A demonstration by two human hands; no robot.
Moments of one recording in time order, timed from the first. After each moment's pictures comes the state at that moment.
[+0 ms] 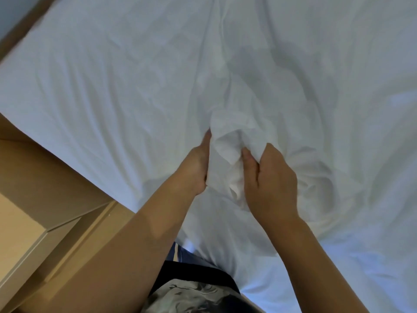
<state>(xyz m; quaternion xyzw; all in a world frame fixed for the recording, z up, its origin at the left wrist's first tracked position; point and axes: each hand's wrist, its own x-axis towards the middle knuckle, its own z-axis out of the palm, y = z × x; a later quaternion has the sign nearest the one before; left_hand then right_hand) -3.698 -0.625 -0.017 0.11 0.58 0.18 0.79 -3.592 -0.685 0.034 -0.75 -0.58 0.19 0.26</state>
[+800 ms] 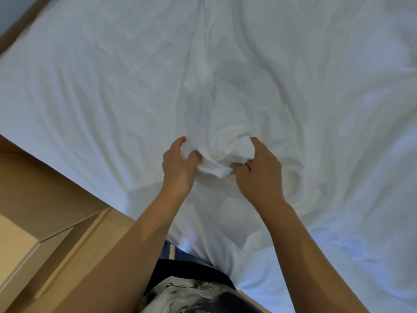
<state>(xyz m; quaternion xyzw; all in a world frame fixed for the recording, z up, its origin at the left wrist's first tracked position) -3.722 -0.646 -0.026 0.39 0.69 0.22 0.57 -3.582 -0.682 0.023 -0.77 -0.54 0.25 0.24</state>
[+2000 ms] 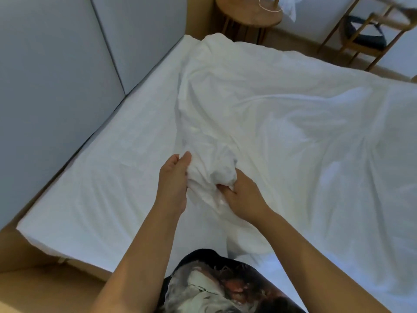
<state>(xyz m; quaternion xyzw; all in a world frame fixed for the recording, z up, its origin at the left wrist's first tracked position) -3.753 -0.556 0.178 0.32 0.49 0.39 0.71 -3.621 -0.637 0.180 -0.74 -0.54 0.29 0.27</state>
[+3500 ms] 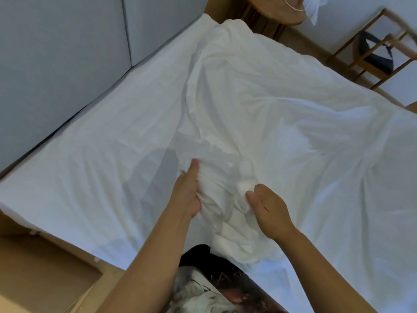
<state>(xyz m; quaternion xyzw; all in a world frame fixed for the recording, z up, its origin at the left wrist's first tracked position) -3.744 -0.554 0.111 0.05 0.47 0.34 0.81 -3.600 -0.656 0.162 -0.80 -0.52 0.26 0.16</state>
